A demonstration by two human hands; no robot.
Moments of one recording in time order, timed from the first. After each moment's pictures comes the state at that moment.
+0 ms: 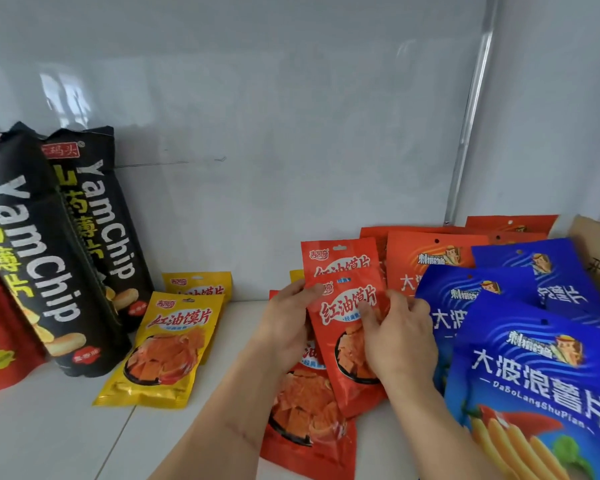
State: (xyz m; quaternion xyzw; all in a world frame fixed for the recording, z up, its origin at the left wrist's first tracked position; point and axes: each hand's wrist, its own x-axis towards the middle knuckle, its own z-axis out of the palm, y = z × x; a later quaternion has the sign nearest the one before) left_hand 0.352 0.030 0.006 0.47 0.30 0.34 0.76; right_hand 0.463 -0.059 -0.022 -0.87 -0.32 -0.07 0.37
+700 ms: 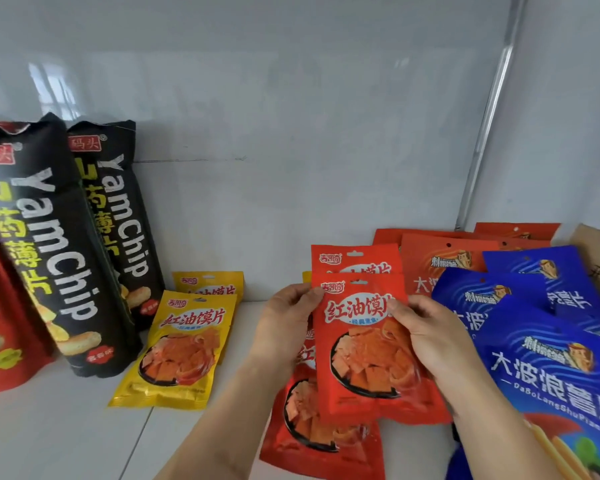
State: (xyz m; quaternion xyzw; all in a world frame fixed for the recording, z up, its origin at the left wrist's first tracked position) left_hand 0.313 0.027 0.010 0.51 0.32 0.39 0.69; right_hand 0.466 -0.080 0.004 -0.70 -0.31 0.20 0.61
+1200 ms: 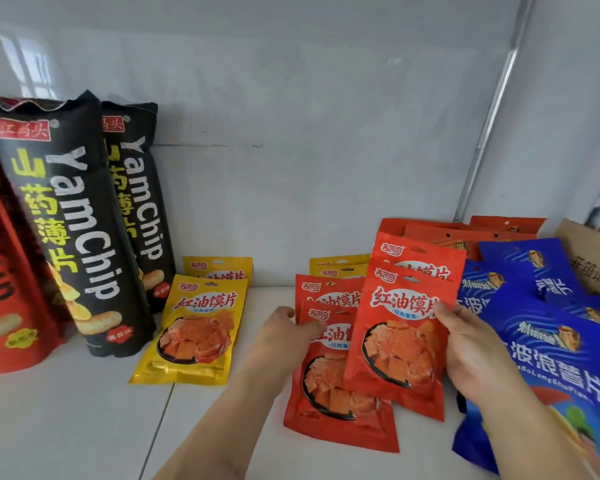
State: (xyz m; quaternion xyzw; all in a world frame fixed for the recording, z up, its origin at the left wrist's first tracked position) left_hand 0.274 0.026 -0.012 0.64 0.48 0.25 0.55; right_hand 0.465 -0.107 -0.010 -0.59 -0.14 0.31 0.74
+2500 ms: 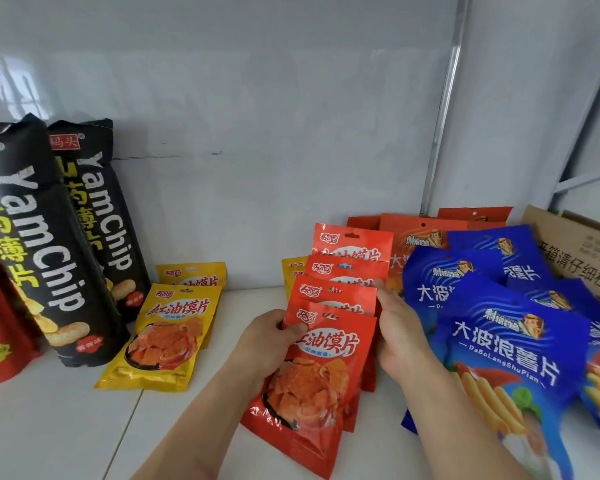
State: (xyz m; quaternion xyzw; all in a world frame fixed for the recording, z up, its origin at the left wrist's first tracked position) left_hand 0.293 0.017 -0.025 0.69 0.42 0.23 0.55; right_hand 0.452 -0.078 -0.011 -0.51 -0.16 0.37 0.76
